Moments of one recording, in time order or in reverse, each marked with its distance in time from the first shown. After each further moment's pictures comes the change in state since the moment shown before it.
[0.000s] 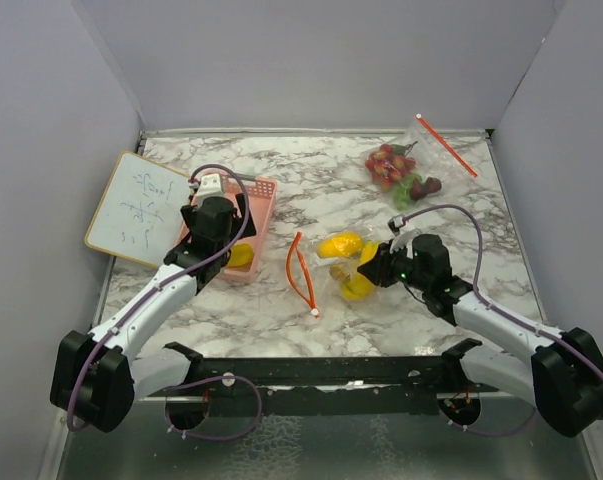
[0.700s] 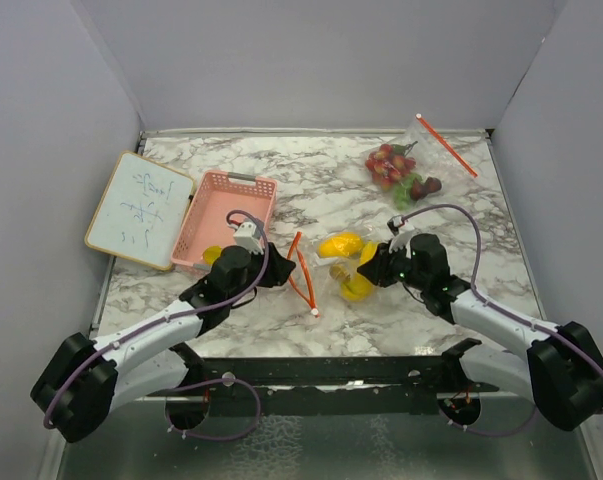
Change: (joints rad) left arm -0.229 -0.128 -0.343 0.370 0.396 -0.191; right arm 0.000 0.037 0.000 0.010 0.015 0.019
